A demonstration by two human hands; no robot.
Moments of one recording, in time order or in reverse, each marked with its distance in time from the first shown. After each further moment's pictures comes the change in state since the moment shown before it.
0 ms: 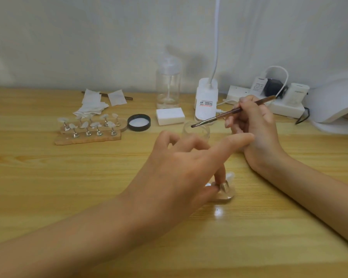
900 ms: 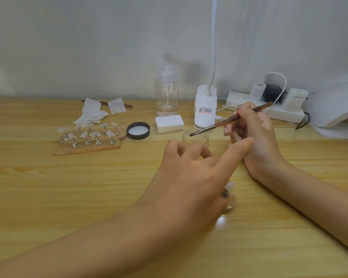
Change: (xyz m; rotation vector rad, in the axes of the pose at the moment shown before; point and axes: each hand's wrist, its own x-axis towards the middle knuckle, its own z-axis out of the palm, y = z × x) left_hand 0.014 0.008 0.010 0.225 -0.077 -0.034; right_hand -0.003 -0.003 0.004 0.024 0.004 0.014
